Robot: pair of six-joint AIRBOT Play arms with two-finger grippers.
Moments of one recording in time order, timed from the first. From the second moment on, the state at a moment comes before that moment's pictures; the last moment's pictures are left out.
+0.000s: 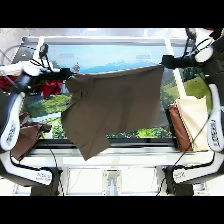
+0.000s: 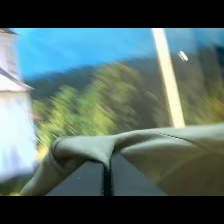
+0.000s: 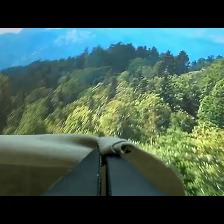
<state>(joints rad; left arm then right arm) 0.04 -1.64 1.39 0.78 -0.64 -1.05 -0.08 -1.62 1.67 -1.16 0.89 1.40</state>
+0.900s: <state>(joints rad) 0.49 -1.12 1.12 0.73 -0.92 -1.07 -0.37 -1.36 1.68 -1.28 1.32 1.35</state>
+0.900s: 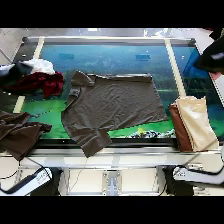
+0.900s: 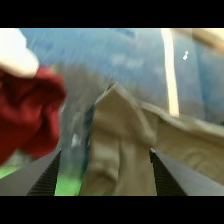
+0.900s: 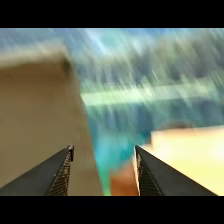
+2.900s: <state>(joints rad) 0.20 -1.11 0.39 0.49 -0.69 -1.11 -0.48 -0.87 0.41 -0.76 0.89 1.51</state>
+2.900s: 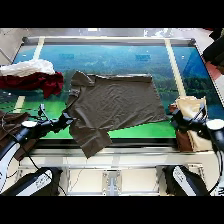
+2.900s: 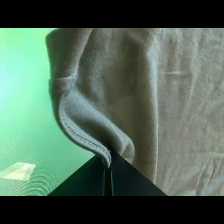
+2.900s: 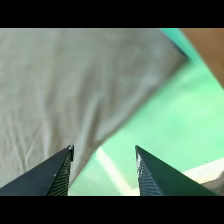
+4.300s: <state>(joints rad) 0.24 -0.93 0.46 0.49 -0.72 -1.10 -0.33 -1.13 0.69 -0.48 0.80 1.20</state>
